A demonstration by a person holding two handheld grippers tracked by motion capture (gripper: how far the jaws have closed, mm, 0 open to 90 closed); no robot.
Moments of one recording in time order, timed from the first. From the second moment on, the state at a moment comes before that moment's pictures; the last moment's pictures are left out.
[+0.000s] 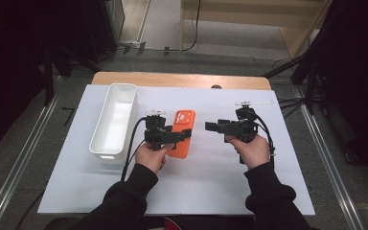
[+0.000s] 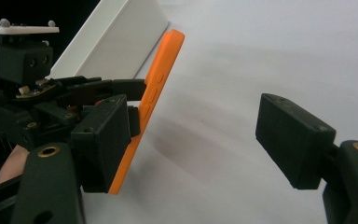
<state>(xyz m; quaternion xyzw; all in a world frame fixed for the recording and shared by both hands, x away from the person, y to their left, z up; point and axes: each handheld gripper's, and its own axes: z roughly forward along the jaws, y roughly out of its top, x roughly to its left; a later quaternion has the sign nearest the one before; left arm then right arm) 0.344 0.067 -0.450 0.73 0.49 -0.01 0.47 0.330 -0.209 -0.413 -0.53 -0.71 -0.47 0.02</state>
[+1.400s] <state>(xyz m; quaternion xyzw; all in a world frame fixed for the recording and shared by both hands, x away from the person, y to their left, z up) 0.331 0.049 -0.457 0.73 0.49 0.02 0.48 0.362 -0.190 -0.411 -0.53 -0.70 -0.48 0.04</state>
